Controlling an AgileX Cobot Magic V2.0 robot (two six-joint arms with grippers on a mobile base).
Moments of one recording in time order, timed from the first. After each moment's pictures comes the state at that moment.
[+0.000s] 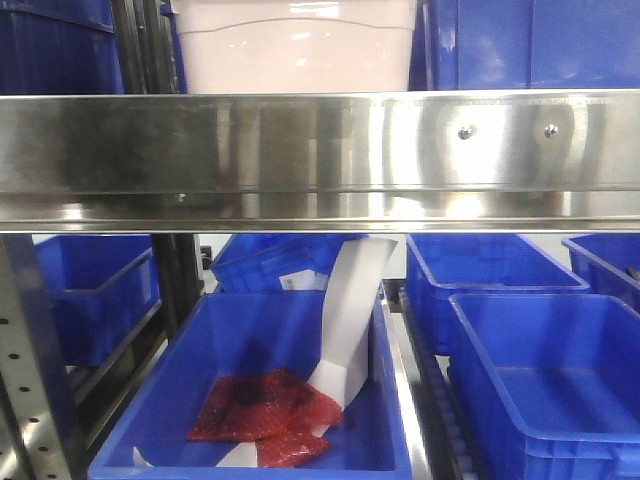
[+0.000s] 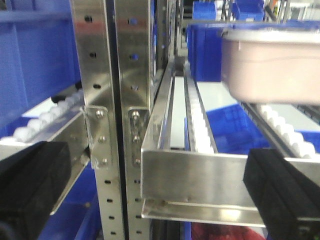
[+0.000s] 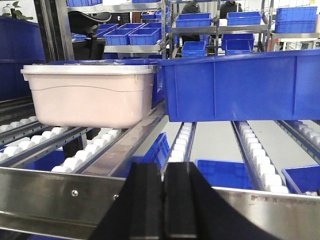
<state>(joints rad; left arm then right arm) 0.00 0.35 -0.40 -0.08 0.17 0.13 -0.03 0.22 -0.32 0.96 0.21 -0.85</state>
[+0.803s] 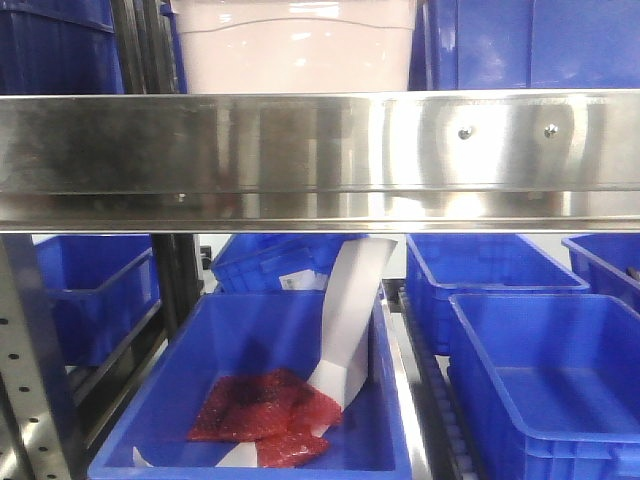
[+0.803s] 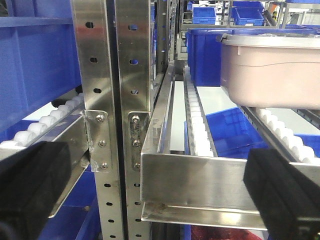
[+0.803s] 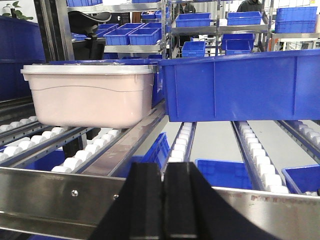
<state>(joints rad) 0.00 0.35 -0.40 -0.08 0.16 0.13 -0.03 0.22 -0.32 0.96 0.21 -0.85</state>
